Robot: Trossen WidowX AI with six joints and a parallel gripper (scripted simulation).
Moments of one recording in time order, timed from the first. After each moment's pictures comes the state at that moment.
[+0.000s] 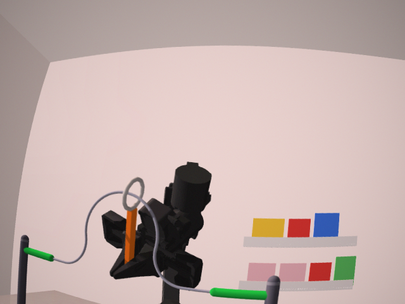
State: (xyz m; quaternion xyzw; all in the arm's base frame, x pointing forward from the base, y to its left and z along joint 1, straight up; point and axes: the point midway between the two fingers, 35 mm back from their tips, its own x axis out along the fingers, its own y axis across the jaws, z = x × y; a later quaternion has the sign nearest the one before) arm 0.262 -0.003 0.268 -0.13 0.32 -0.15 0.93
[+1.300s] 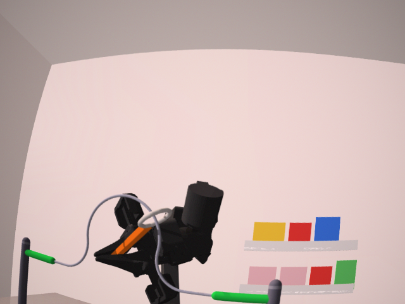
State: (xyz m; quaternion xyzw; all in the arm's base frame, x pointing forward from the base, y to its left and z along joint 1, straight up) arm 0.261 -0.029 0.285 -0.43 0.28 -0.24 0.82
